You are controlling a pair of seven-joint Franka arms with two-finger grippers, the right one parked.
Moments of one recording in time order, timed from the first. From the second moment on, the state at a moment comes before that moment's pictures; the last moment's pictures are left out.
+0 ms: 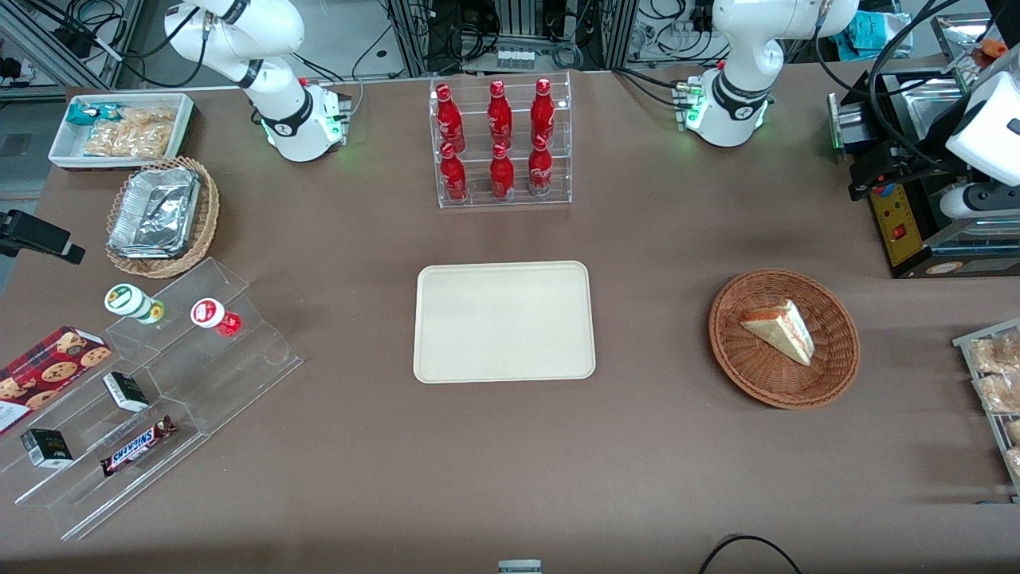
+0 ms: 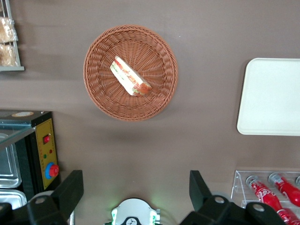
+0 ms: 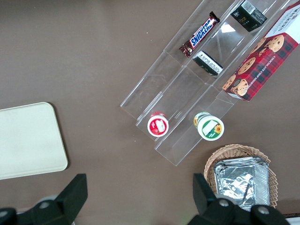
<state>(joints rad) -0.05 0.00 -0.04 -1.44 0.00 1.33 -0.12</state>
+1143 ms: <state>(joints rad) -0.05 0.08 0.02 -1.94 0.07 1.82 -0.19</state>
